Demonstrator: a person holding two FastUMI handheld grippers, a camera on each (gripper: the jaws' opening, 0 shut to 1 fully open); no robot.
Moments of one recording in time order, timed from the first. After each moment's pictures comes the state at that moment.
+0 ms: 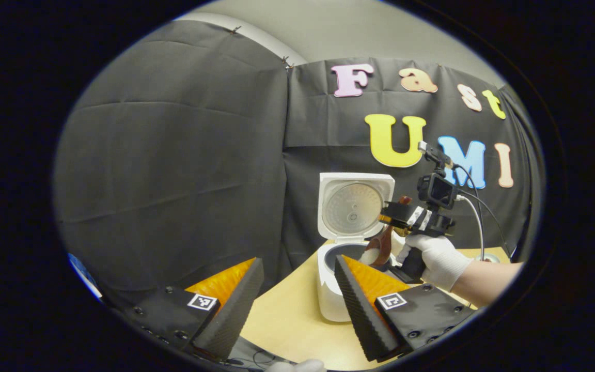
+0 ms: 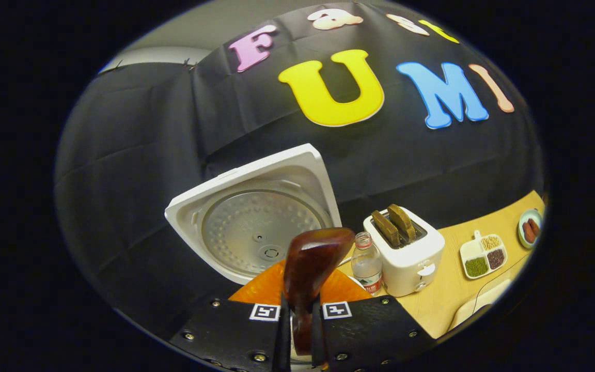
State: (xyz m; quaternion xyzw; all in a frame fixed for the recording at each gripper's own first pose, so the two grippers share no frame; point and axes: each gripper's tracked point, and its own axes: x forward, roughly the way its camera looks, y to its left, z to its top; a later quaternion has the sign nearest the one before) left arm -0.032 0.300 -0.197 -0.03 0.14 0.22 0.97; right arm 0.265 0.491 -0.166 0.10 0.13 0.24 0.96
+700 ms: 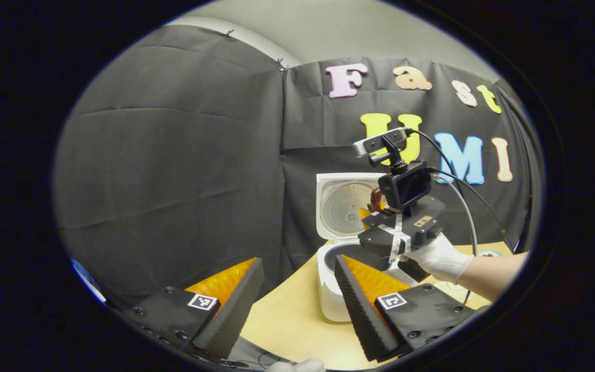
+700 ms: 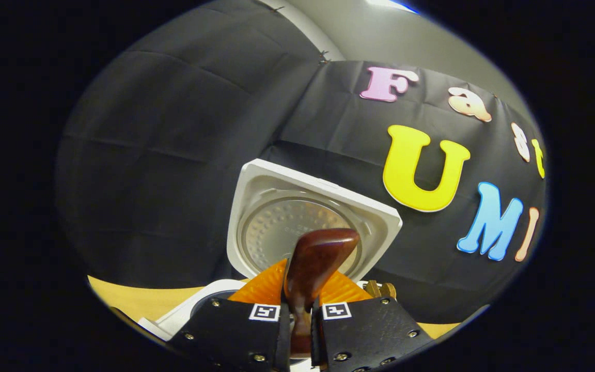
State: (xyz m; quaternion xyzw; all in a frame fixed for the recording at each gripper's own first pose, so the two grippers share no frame) left arm -0.030 0.291 -0.191 -0.01 0.14 0.21 0.97; right arm 0.239 0.527 -0.146 -0.20 -0.03 0.31 0.93
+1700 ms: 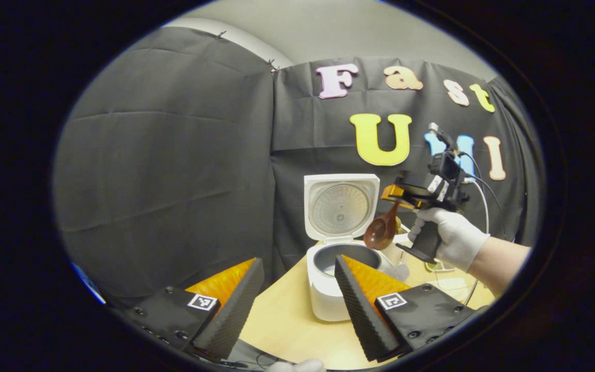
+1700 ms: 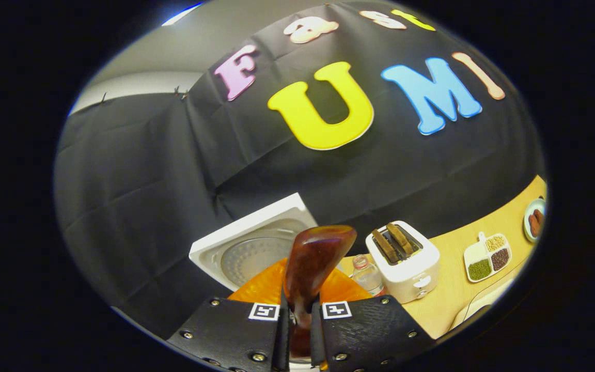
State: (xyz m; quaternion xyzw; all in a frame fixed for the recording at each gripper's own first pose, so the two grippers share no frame) left arm -0.028 0.267 -0.176 -0.01 0.13 0.19 0.97; right arm 0.278 0.413 -0.104 0.23 0.12 0.23 0.94
